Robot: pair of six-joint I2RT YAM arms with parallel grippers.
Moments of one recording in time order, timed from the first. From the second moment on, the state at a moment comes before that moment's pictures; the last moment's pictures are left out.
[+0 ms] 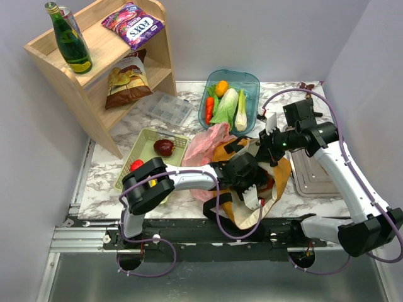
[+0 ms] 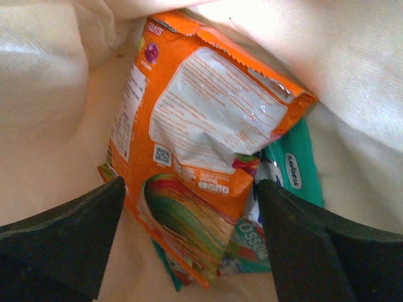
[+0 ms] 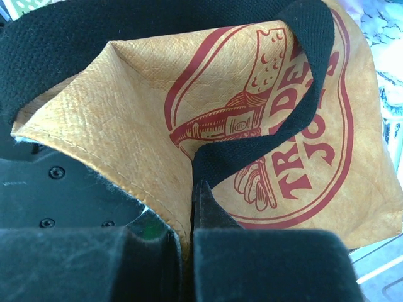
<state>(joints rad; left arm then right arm) -1.13 1.89 1.21 -0.08 0.15 1.54 0.33 1.22 1.29 -1.07 -0.53 -0.21</state>
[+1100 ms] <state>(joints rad) -1.08 1.49 1.14 -0.32 0.30 1.41 0.32 1.20 1.29 -1.06 -0.53 -0.22</state>
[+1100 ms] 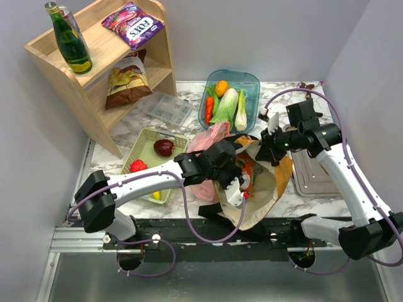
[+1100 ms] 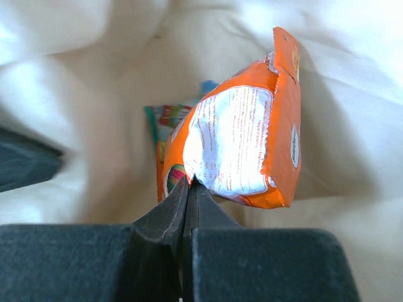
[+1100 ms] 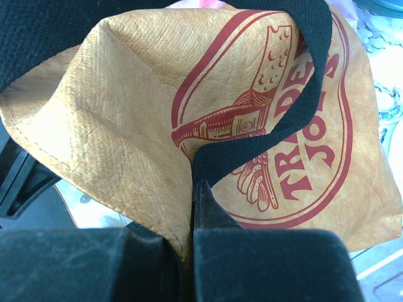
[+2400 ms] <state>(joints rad) -0.61 1.69 2.38 -0.60 -0.06 0.77 0.31 1.19 1.27 -1.06 -0.53 -0.21</state>
